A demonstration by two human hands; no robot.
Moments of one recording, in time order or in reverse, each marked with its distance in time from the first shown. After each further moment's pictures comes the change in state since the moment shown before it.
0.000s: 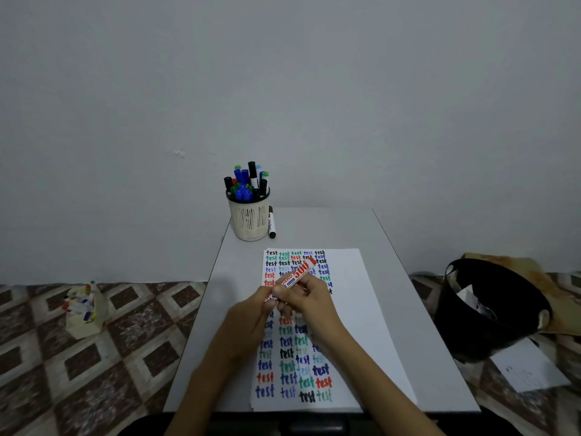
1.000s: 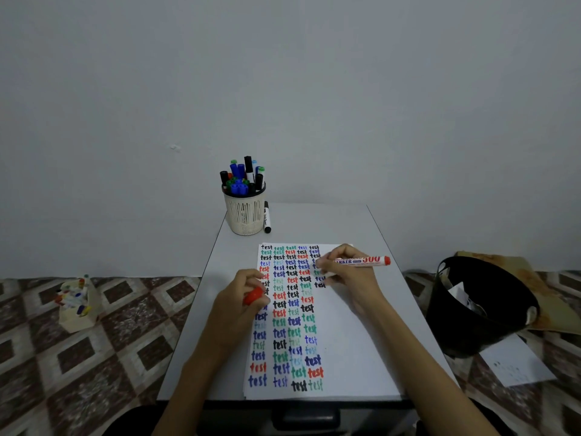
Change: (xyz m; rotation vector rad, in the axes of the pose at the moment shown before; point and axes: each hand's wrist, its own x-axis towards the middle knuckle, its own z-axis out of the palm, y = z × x) left_hand 0.001 -0.006 -0.003 -0.157 0.118 -0.114; right_hand 0.031 -0.017 -0.081 0.135 0.133 -0.019
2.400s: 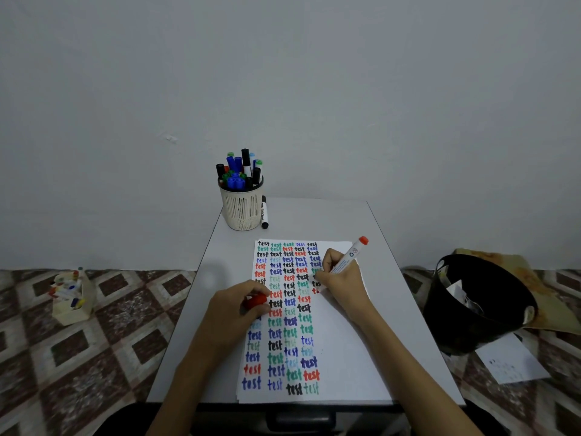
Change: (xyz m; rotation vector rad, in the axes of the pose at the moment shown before) left_hand -0.001 -0.013 0.004 0.047 -0.095 0.044; right_hand 0.006 0.026 0.000 -0.479 0.027 -0.131
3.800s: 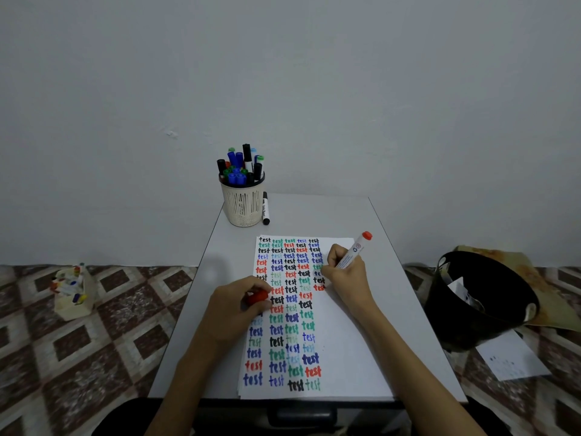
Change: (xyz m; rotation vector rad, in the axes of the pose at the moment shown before) left_hand 0.001 0.001 -0.001 -0.002 0.008 0.015; right_hand -0.002 -0.001 0.000 0.013 0.048 0.014
